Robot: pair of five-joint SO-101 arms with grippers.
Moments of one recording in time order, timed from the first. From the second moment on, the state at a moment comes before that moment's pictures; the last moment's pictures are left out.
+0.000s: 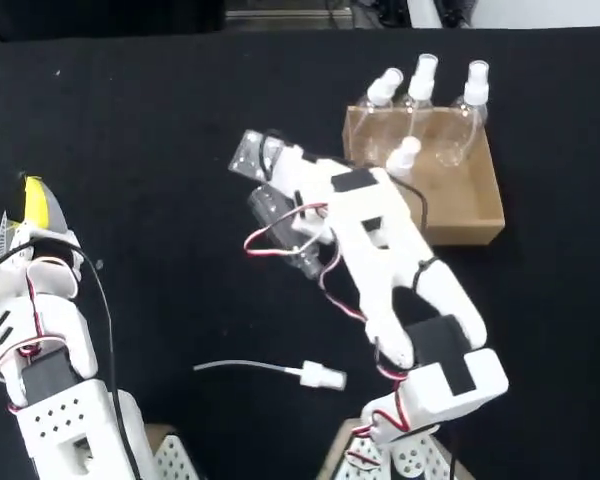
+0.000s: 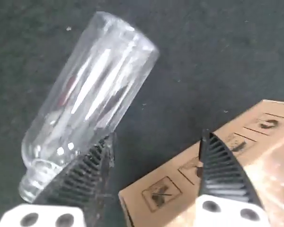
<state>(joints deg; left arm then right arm) -31.4 -81.4 79.5 18.1 34.0 -16.2 5.1 23.4 46.7 51.9</state>
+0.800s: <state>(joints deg) -31.4 -81.4 79.5 18.1 34.0 -33.2 5.1 26.4 46.7 43.8</state>
